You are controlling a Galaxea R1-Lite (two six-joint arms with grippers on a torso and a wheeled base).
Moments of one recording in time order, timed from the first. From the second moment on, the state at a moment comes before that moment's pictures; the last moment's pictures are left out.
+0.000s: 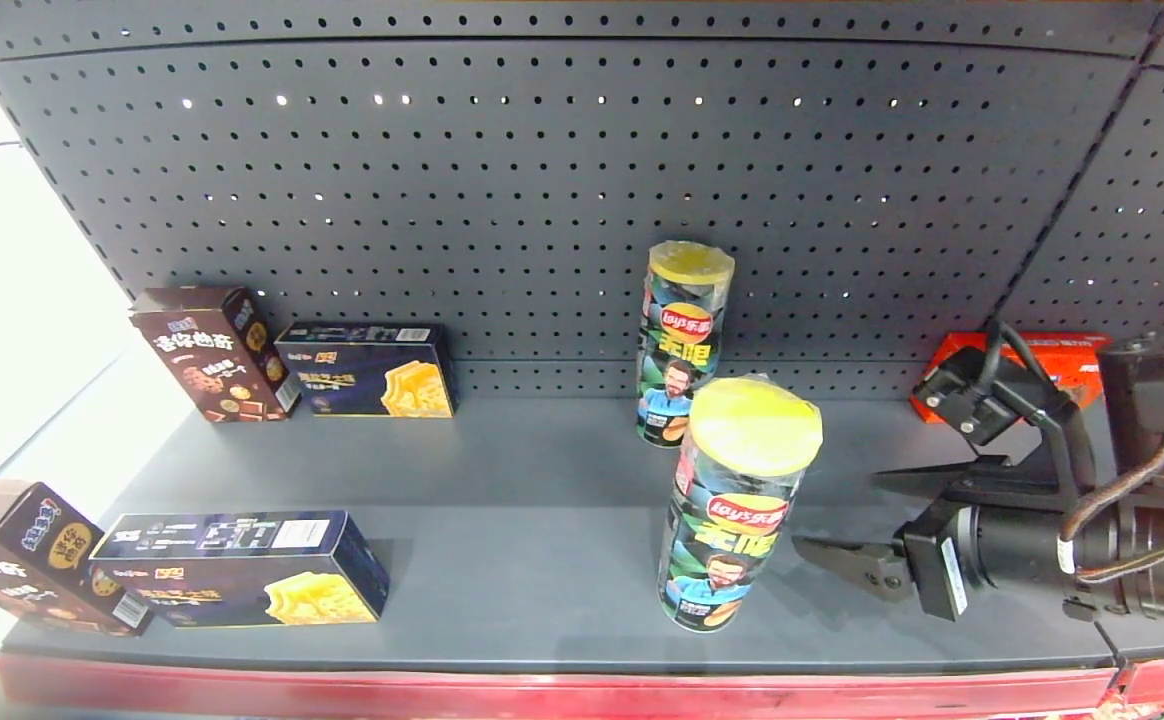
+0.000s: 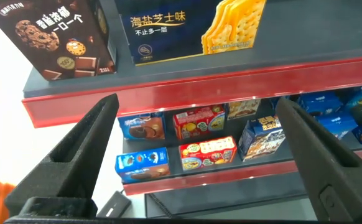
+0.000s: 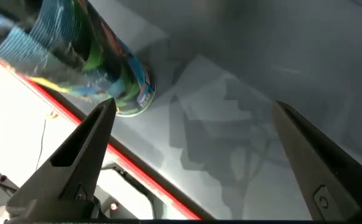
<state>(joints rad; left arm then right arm) -0.08 0.08 0.00 0.00 -0.04 0.04 0.58 1.40 -0.75 -0.17 0.03 -0.06</state>
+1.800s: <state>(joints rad) -0.08 0.08 0.00 0.00 -0.04 0.04 0.07 0.32 -0.23 -0.06 -0.03 -0.06</state>
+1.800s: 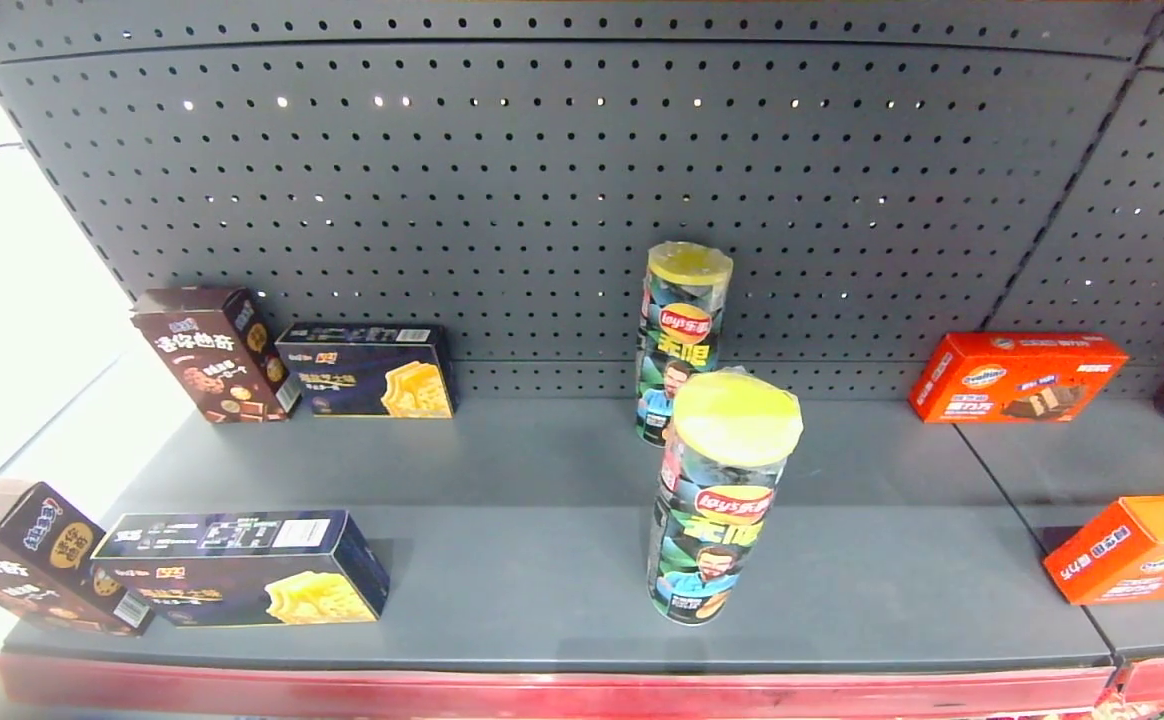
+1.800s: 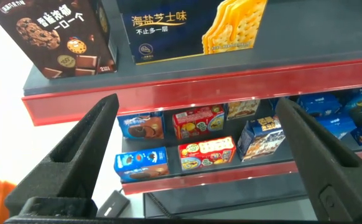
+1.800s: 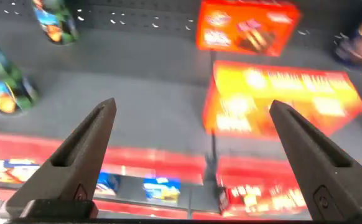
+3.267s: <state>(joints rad) 0.00 0.01 0.00 0.00 -0.03 0.04 0.00 0.01 0.00 0.00 0.02 -0.01</state>
